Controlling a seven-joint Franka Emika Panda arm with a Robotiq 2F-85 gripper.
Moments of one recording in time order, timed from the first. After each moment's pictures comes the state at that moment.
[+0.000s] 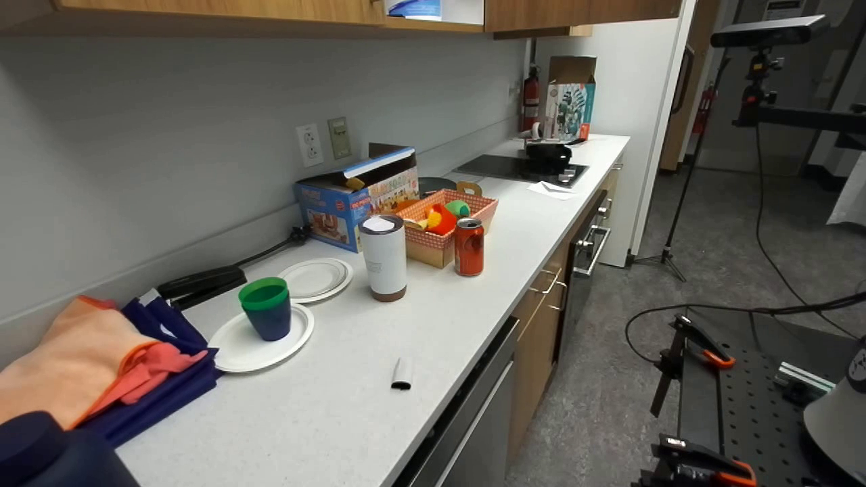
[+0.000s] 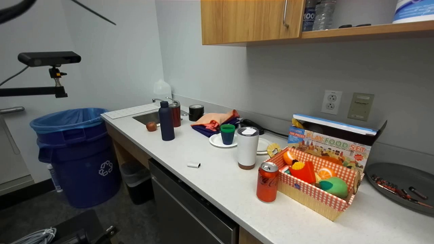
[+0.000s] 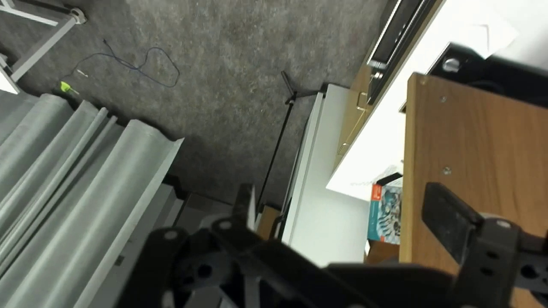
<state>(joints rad) -0.33 -0.26 -0.27 -1.25 -0.71 1.41 0.48</state>
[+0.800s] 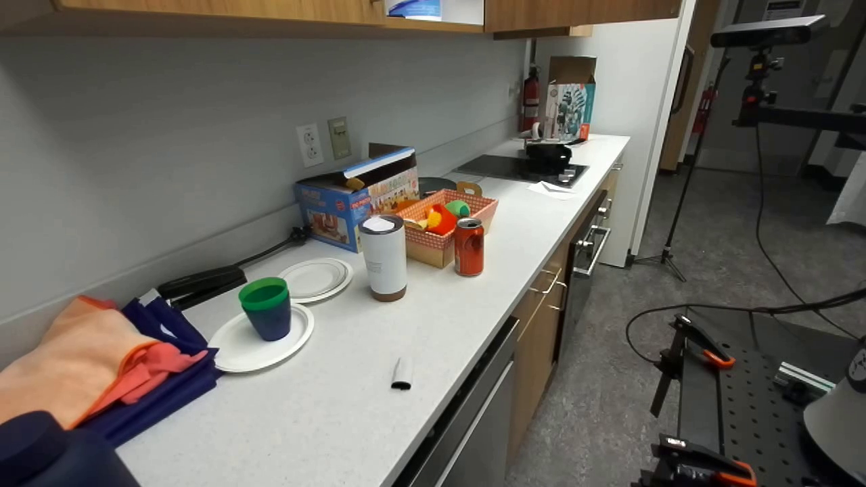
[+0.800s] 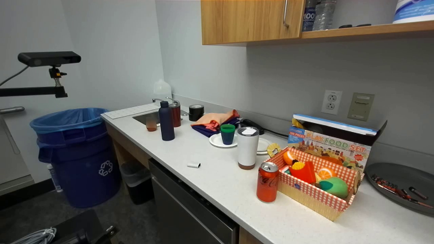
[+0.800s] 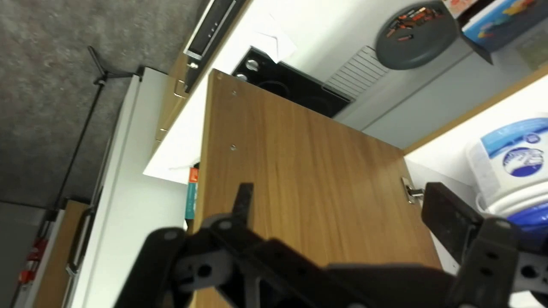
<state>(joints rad) -0.27 -0.31 -0.27 -1.16 -0.29 1.51 0.33</state>
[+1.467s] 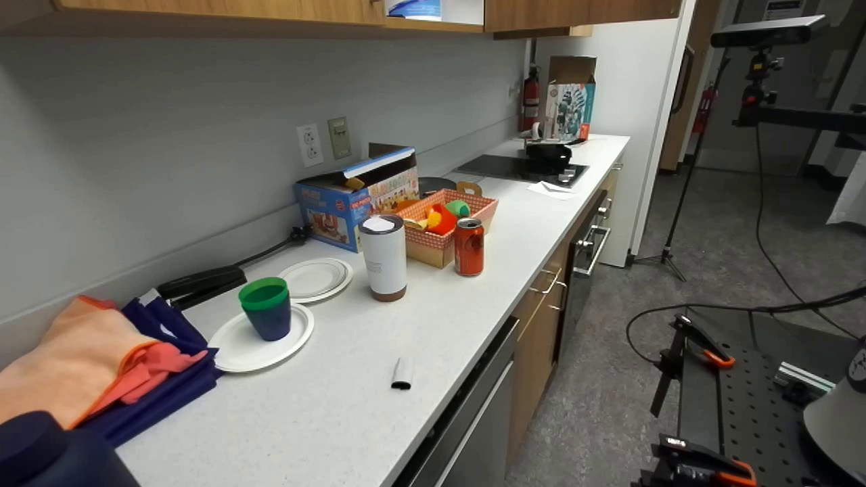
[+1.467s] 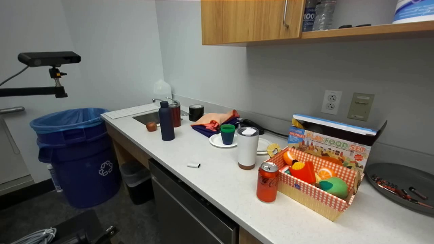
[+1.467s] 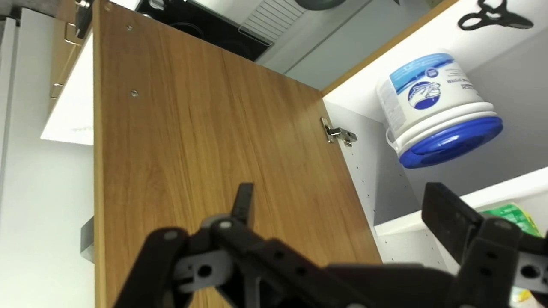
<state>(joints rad) -0.27 -0.35 -0.30 -1.28 -0.11 1.81 0.29</state>
